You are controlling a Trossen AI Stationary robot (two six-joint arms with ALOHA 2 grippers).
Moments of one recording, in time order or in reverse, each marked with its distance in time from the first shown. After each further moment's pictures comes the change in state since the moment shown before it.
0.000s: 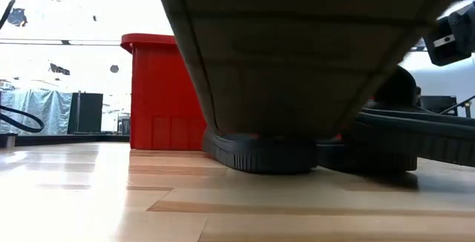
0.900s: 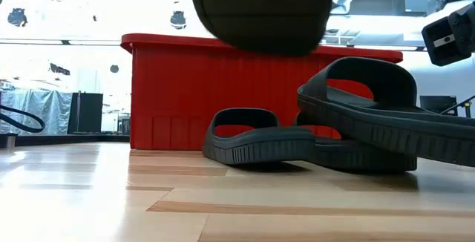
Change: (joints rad) left arm -0.073 0.000 0.307 -0.360 -0.189 -0.068; right arm 0.000 0.000 0.000 0.000 0.000 0.000
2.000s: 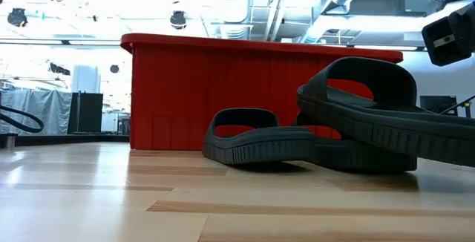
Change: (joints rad) left arm 0.102 -0.018 0.318 -0.492 -0.268 0.040; right arm 0.000 0.000 0.000 0.000 0.000 0.000
